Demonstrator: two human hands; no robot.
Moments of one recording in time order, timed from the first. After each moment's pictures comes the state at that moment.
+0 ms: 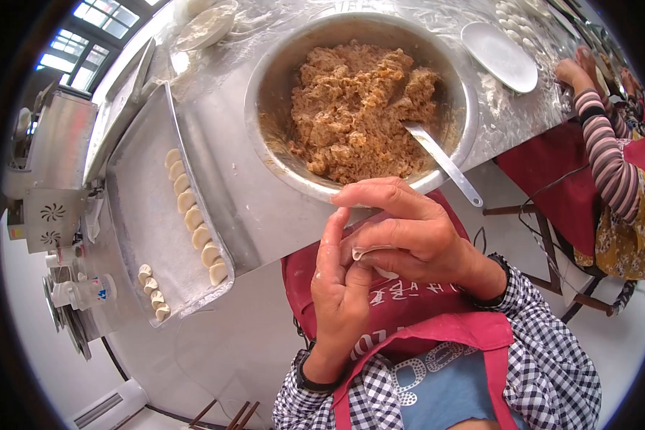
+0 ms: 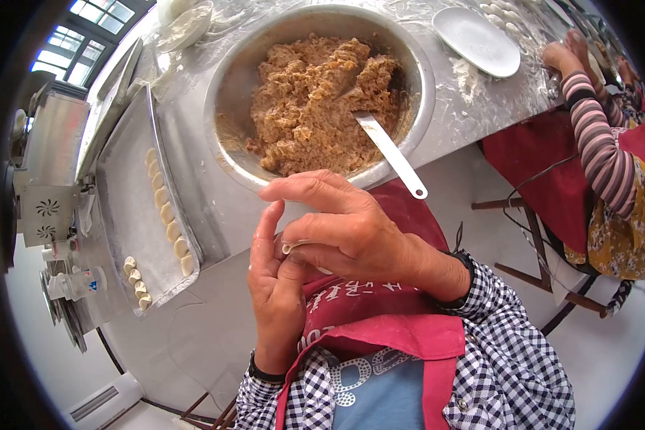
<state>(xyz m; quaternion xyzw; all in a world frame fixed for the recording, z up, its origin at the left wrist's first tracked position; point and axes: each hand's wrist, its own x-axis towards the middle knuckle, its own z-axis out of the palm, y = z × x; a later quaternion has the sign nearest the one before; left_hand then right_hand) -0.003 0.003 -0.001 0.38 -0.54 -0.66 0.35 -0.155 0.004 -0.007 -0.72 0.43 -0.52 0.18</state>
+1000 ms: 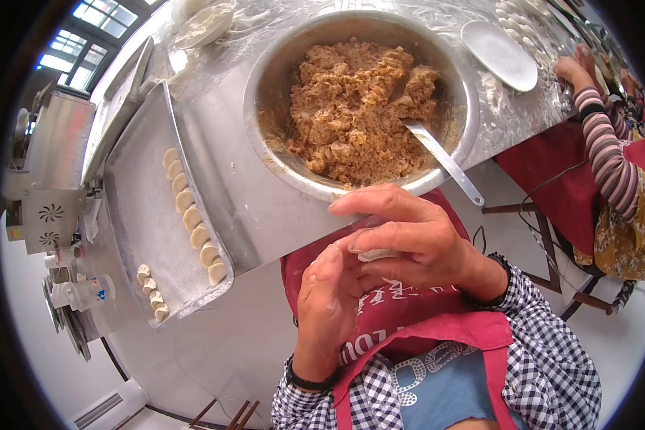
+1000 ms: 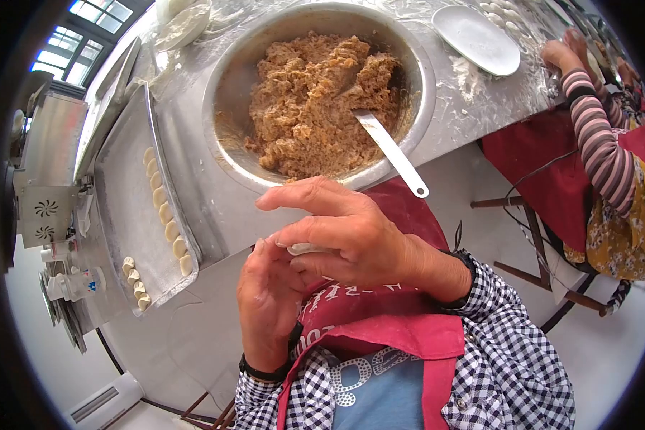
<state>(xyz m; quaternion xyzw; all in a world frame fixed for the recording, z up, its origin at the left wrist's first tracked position) 0.011 -0.005 -0.002 0.27 -0.27 -0.87 0.32 -0.153 0.006 -0.009 -0.70 0.39 -0.55 0.22</state>
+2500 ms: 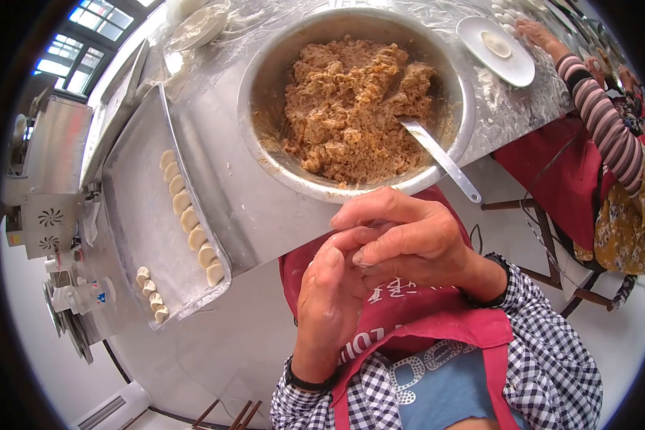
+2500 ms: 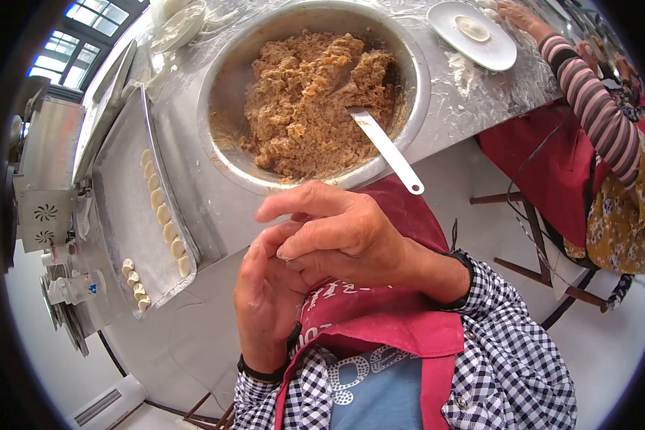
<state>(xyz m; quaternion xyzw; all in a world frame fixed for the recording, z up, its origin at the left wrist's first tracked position) 0.005 -0.004 0.006 0.27 -0.28 -0.87 0.31 -0.151 0.013 -0.017 -0.62 0.37 -0.60 0.34</state>
